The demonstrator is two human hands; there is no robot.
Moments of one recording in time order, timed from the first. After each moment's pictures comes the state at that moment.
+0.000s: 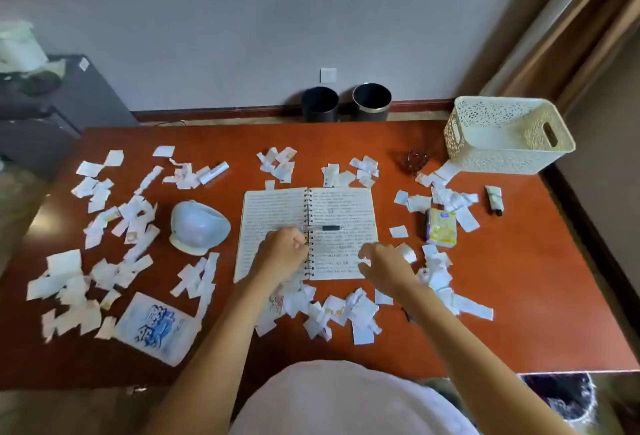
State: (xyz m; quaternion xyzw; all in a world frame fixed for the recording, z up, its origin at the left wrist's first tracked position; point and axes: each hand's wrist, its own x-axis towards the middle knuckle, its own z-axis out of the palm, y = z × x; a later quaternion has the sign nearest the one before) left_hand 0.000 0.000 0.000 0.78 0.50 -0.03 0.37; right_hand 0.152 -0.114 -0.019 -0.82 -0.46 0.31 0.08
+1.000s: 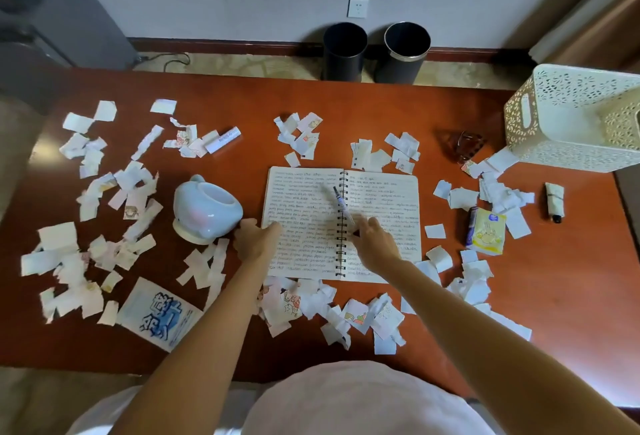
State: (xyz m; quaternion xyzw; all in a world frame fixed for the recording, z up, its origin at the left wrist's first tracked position) left_hand -0.027 0.071 -0.072 0.46 0.75 0.08 0.47; right_hand 0.144 -0.024 -0.096 -0.82 -0.44 0.37 0.03
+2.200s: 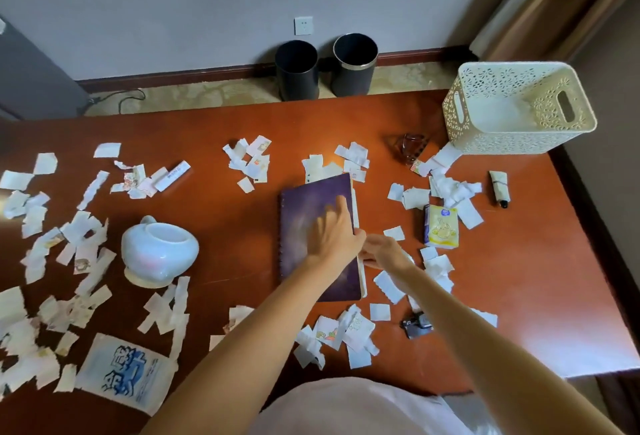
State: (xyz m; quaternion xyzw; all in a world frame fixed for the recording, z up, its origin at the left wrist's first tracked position) left_hand 0.130 0.008 -0.027 0.87 0.44 -0.10 0.20; right_hand 0.209 -0.073 -0.080 -0.77 -0.14 0.53 0.32
